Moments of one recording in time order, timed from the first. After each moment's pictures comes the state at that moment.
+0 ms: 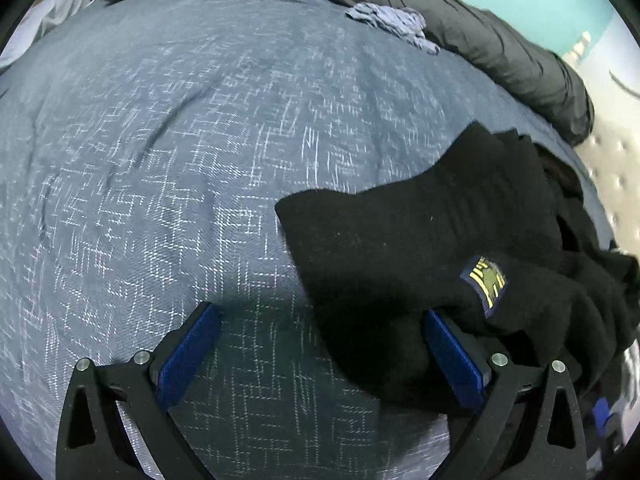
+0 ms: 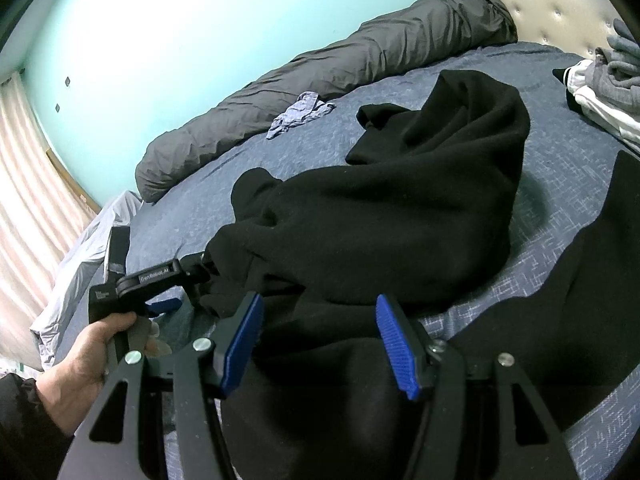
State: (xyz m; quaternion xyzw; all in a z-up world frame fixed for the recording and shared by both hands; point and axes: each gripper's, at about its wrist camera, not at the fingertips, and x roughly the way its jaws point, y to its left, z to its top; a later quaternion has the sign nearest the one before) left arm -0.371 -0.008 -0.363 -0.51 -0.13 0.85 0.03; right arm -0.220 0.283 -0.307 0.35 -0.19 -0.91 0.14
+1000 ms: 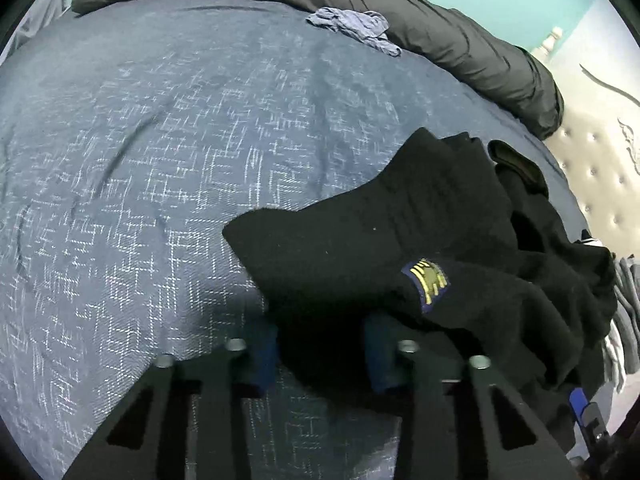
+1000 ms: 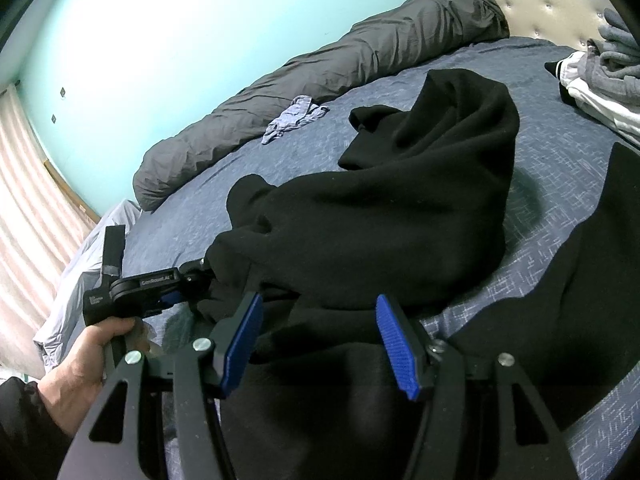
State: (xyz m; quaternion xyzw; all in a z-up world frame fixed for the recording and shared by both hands) left arm -0.365 0.001 -0.335 -0.50 -0.14 0.85 0.10; right arm -0.220 0.286 -0.309 0.35 -0.21 -0.90 0.13
